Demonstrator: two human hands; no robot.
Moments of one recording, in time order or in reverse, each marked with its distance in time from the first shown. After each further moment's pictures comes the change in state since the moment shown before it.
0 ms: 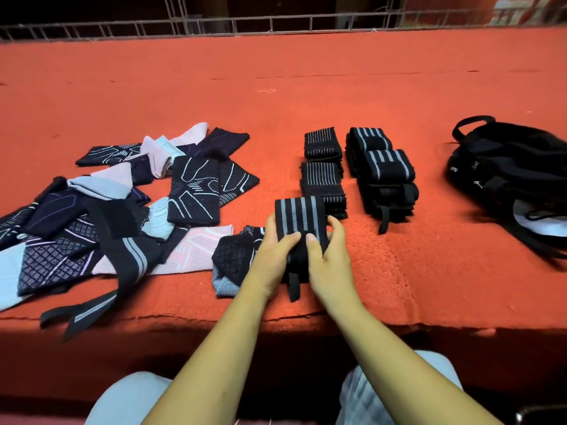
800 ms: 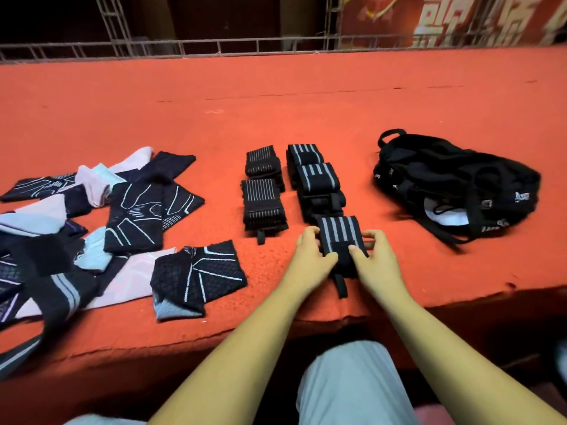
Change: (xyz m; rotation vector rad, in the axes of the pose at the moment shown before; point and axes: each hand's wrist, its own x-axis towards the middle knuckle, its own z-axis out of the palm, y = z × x) left_hand 0.005 -0.014 0.148 0.541 -0.252 0.068; right_hand 0.030 0.047 -0.167 -0.299 0.200 0.121
